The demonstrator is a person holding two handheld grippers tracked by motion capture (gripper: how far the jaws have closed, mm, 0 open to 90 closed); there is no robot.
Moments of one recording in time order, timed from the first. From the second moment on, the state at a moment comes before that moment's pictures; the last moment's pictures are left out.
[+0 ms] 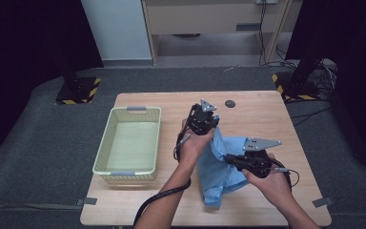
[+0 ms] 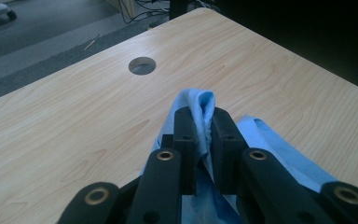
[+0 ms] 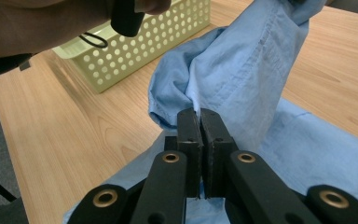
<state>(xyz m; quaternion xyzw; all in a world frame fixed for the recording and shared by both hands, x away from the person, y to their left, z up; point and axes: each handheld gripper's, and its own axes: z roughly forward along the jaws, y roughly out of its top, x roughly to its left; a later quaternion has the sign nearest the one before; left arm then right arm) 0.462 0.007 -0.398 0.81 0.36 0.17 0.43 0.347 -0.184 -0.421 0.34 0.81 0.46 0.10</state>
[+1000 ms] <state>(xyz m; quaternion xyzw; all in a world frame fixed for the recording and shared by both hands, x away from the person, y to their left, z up) 0.468 -0.026 -0.429 0.82 0.32 0.14 0.45 0.344 -0.217 -0.441 0.36 0.81 0.45 0.09</state>
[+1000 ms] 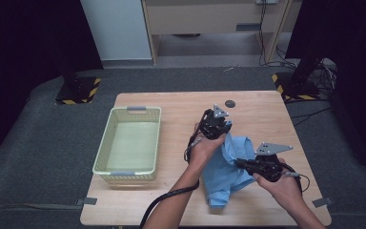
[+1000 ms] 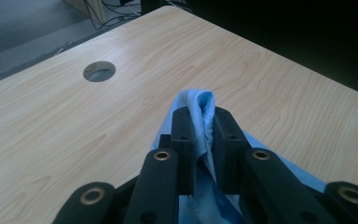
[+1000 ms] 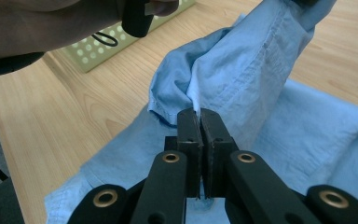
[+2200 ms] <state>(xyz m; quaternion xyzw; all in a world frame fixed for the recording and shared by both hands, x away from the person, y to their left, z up) 0.447 -0.020 -0.453 0.80 0.35 0.14 0.47 0.340 -0.241 -0.492 0.41 0.80 0.43 0.09</state>
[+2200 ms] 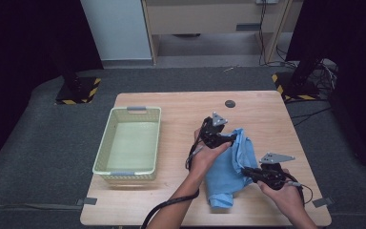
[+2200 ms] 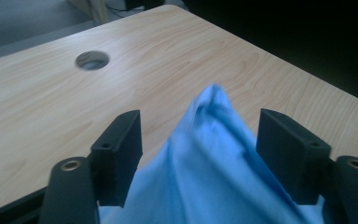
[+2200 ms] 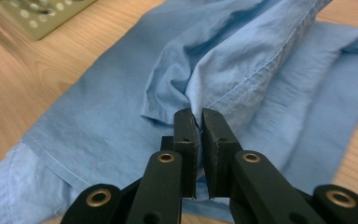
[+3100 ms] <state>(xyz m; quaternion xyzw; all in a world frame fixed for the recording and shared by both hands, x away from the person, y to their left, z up) 0.365 0.080 -0.496 0.81 0.37 0.15 0.44 0.321 -0.270 -0.500 0.45 0.77 0.43 0.13</state>
